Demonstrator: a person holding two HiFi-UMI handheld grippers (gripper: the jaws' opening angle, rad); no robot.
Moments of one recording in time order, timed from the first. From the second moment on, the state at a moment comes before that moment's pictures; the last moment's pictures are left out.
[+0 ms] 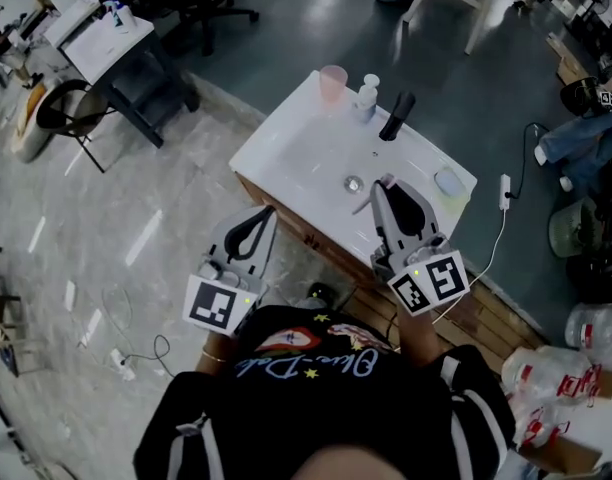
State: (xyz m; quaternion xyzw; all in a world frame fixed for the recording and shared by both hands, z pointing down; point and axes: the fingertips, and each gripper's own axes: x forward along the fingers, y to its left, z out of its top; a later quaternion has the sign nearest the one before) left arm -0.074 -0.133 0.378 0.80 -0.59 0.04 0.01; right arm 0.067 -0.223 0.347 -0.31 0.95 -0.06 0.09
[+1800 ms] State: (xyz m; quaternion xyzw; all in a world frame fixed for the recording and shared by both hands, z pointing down) left arm -0.148 -0.270 0.387 0.84 -0.55 0.04 0.02; right arm 0.011 -0.357 0.328 -0.39 0.92 -0.01 0.09
